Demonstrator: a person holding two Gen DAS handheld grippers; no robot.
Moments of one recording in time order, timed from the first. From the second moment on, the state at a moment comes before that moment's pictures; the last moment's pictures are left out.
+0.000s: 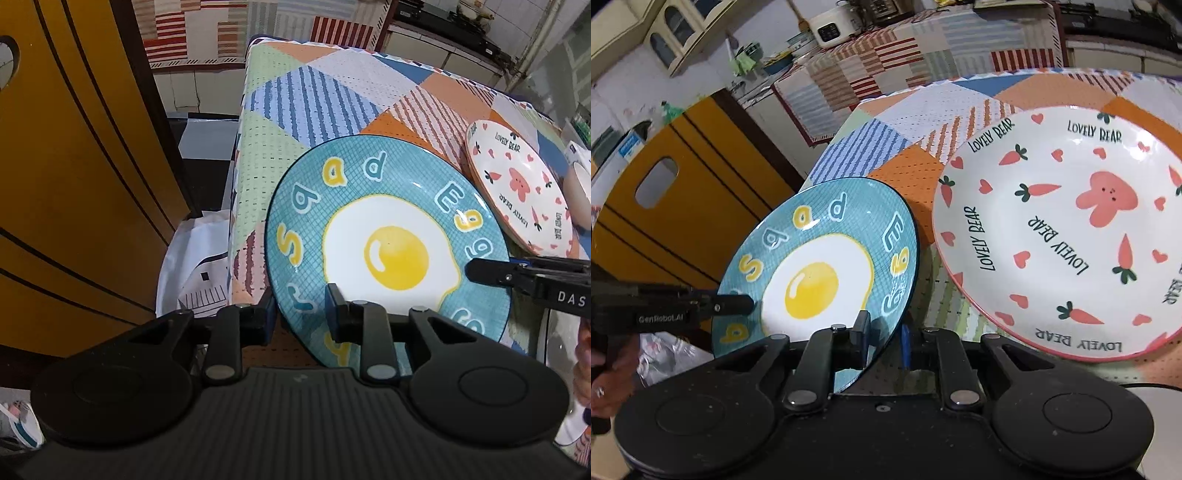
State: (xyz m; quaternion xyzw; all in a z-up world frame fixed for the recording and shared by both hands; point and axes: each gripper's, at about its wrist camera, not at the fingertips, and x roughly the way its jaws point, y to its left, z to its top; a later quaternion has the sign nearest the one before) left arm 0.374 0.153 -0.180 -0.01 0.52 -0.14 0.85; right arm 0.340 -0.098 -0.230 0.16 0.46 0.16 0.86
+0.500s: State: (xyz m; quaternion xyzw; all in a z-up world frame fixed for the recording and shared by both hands) left arm 0.313 0.131 -0.131 0.01 0.51 -0.12 0.85; right arm 0.304 -0.109 -0.192 0.10 0.43 0.20 0.88
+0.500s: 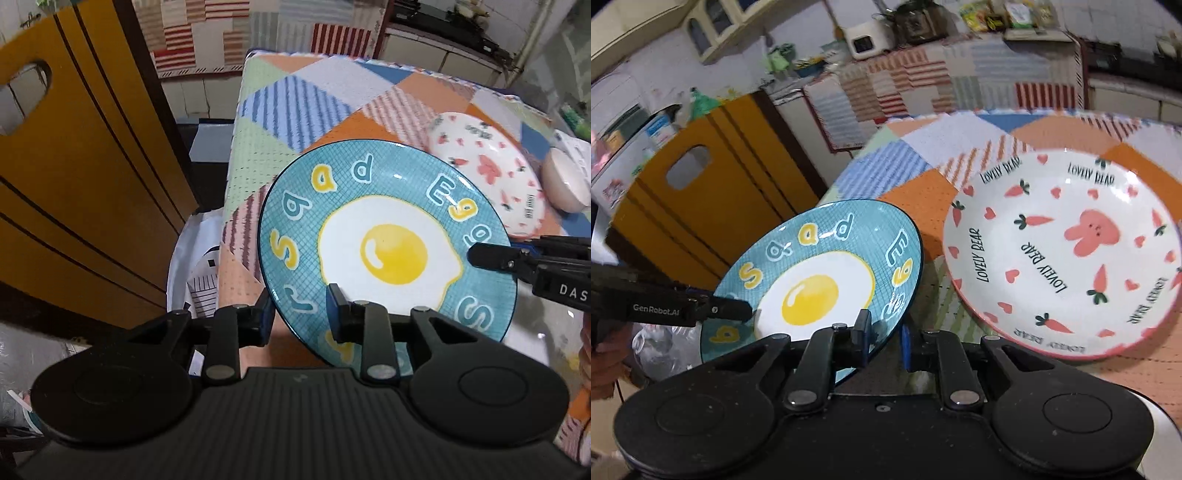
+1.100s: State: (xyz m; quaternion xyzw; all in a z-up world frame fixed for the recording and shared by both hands) left arm 0.230 0.048 -0.086 0.02 0.49 -0.22 0.84; right arm 0.174 -0.186 -0.123 0.09 0.39 0.16 0.90
